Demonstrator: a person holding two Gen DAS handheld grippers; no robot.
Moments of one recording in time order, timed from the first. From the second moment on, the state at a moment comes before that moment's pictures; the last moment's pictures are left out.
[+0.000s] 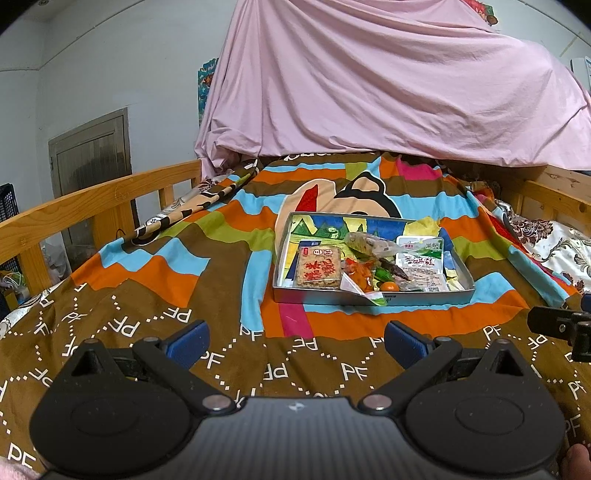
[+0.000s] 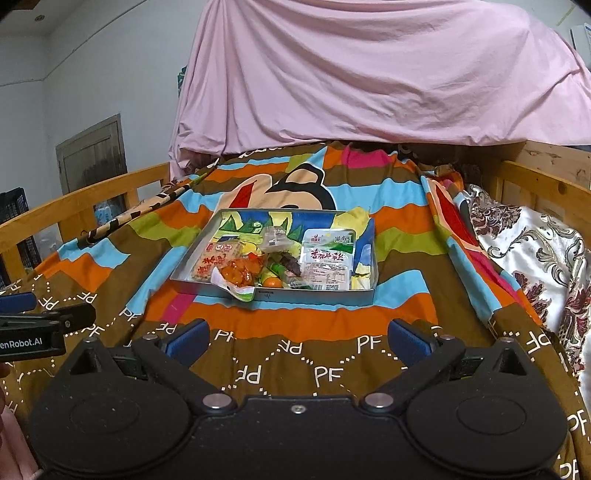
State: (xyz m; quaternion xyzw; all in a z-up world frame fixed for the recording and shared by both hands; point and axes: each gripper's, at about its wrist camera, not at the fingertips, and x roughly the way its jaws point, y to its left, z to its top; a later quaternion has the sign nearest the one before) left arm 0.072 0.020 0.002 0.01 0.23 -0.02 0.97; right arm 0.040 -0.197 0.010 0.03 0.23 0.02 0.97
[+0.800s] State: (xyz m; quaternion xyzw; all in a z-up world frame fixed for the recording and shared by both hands) left arm 0.076 0.022 -0.001 0.02 0.25 0.00 0.97; right arm 0.041 -0.195 0.006 0.03 0.24 0.02 0.97
